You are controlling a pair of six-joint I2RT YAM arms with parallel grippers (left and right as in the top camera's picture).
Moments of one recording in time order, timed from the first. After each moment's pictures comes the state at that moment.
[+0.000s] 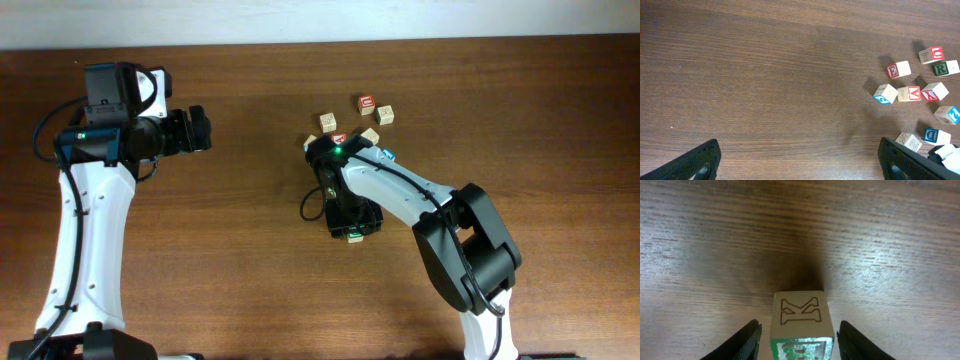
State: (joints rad) left arm 0.08 1.56 1.48 -0.88 0.16 -0.07; right arm 0.62 2.12 1.53 -1.17 -0.06 0.49
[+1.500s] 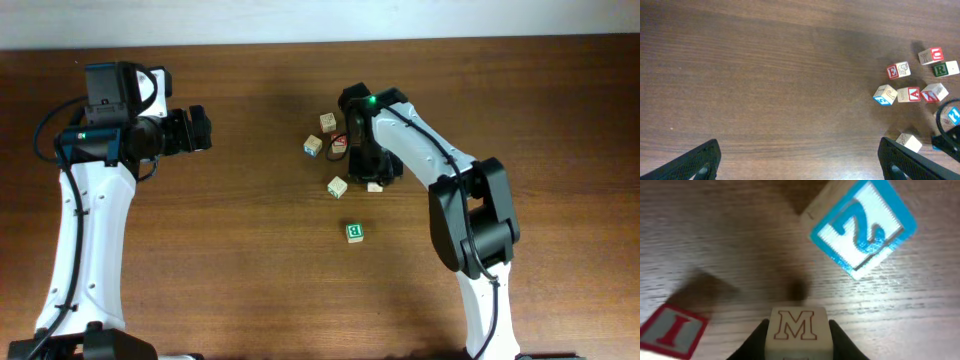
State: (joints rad) left arm 0.08 1.56 1.48 -0.87 0.16 -0.07; right arm 0.41 2.28 1.84 -1.22 0.04 0.48
